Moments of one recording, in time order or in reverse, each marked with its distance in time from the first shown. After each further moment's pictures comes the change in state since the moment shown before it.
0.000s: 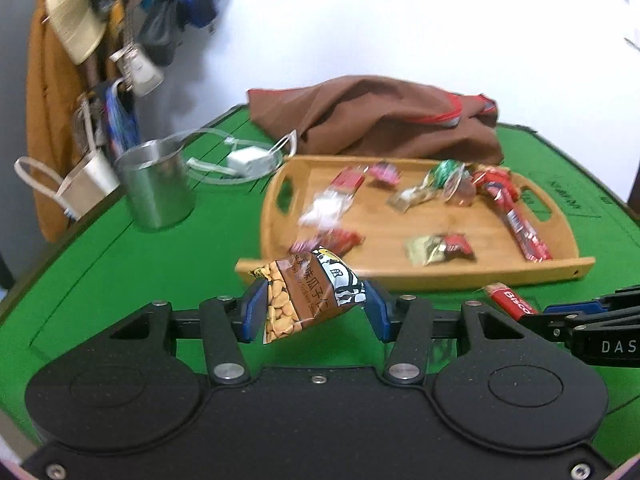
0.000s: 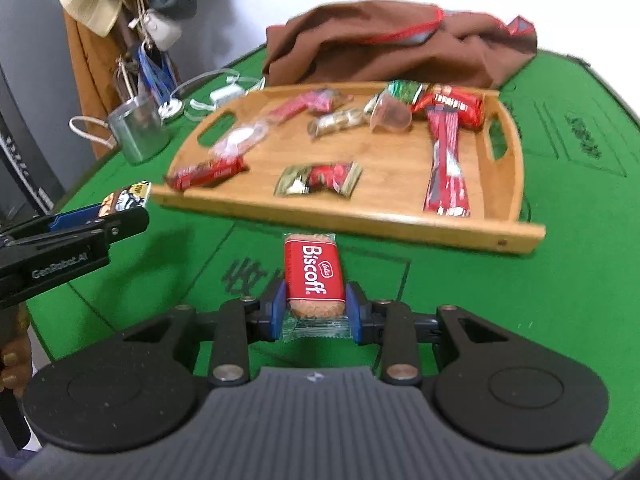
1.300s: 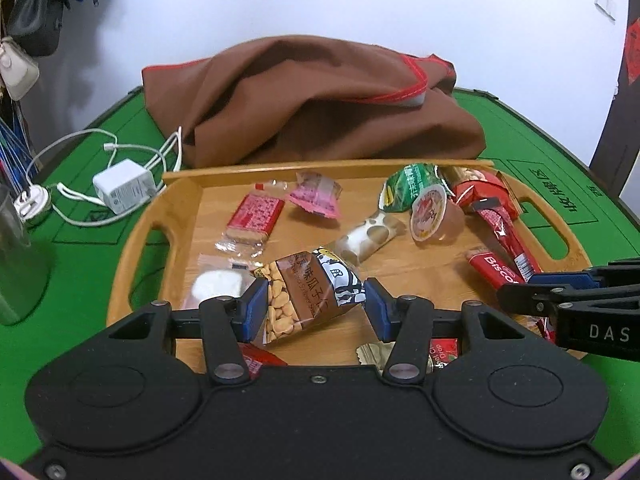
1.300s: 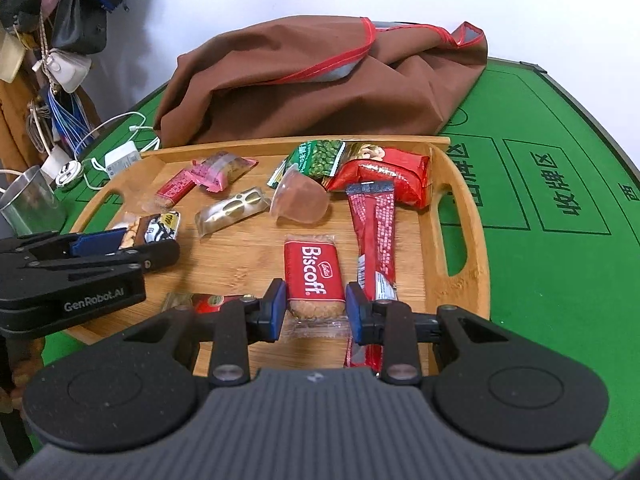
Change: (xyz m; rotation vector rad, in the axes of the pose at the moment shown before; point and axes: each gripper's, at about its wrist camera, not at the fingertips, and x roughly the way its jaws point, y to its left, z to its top) left arm 0.165 -0.040 0.069 0.082 0.137 -0.196; right arm 0.083 -0.048 0.083 0.082 -0.013 -0.173
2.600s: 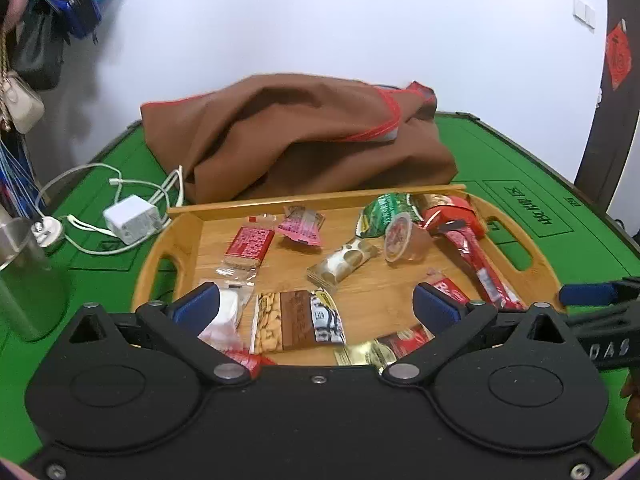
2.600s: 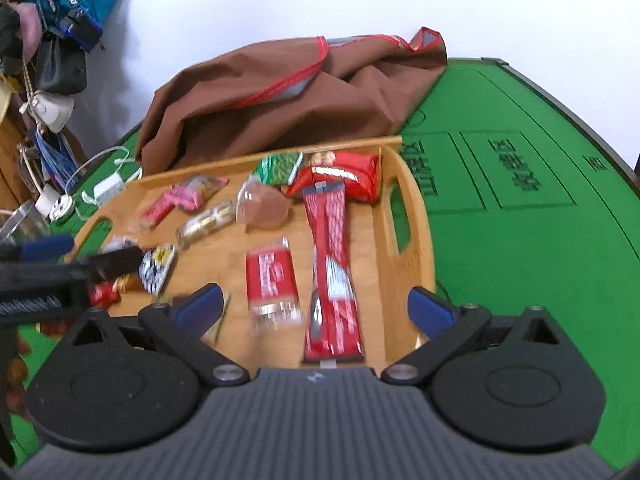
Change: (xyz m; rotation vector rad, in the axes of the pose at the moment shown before) left arm -0.053 -0.014 -0.001 0.042 -0.092 -0.001; right arm -0.034 -0.026 -0.030 0.086 -0.076 -0.021
